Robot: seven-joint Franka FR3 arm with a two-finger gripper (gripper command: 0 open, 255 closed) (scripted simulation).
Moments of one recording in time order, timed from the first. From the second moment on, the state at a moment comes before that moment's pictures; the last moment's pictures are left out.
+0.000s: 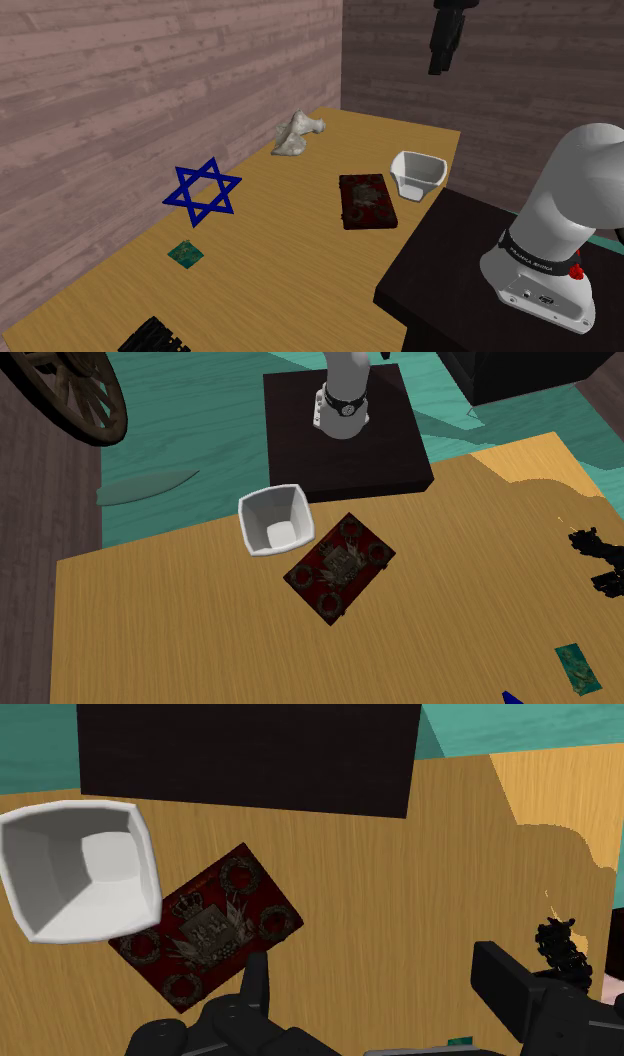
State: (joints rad) arm 0.02 -0.76 -0.07 -2.26 0.10 1.45 -0.13
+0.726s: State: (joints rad) arm -0.01 -0.83 -0.09 -2.59 -0.01 1.72 -0.21
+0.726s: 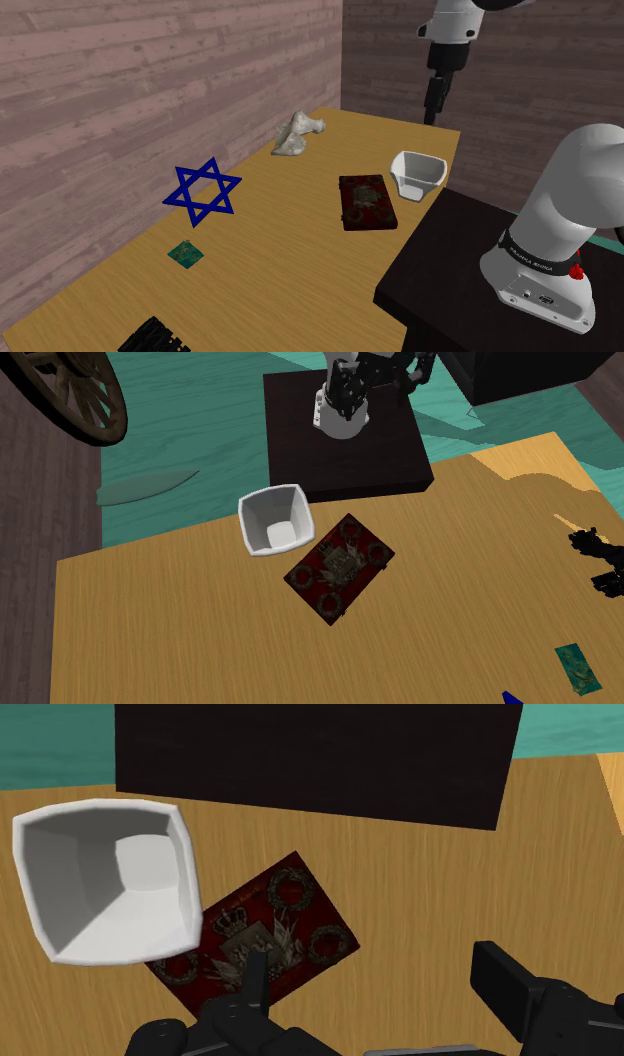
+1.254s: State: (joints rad) arm -0.07 -0.79 -0.13 -2.82 -0.12 2.01 -0.26
